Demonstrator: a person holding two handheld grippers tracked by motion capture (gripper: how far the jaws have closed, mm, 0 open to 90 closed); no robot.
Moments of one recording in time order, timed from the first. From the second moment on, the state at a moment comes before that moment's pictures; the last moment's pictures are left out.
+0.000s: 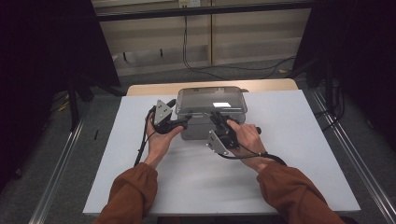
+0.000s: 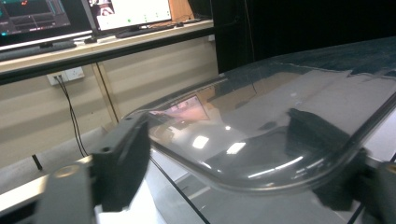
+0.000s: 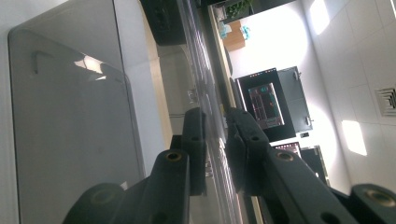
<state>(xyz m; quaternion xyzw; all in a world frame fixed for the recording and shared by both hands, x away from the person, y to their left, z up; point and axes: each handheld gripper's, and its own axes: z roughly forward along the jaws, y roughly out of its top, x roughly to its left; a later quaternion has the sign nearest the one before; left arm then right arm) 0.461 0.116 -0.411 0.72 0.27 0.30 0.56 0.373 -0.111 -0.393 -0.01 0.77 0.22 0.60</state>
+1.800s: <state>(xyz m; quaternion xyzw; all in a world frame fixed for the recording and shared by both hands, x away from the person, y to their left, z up) 0.468 0.112 -0.392 0.71 0.25 0.31 0.58 0.426 -0.205 -0.387 0.25 0.72 0.50 0.40</state>
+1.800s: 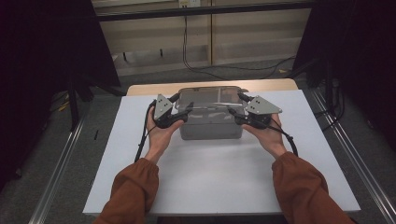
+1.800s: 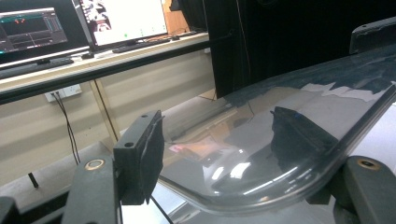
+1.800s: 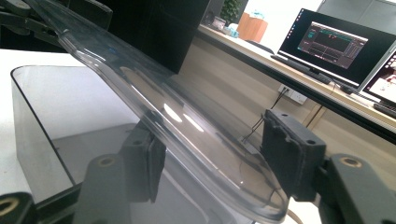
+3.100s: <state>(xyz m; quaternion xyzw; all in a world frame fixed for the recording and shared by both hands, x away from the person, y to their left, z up) 0.495 0.118 -0.370 0.70 0.25 0.30 0.60 0.458 -0.215 -0.365 0.27 0.70 0.54 0.38</state>
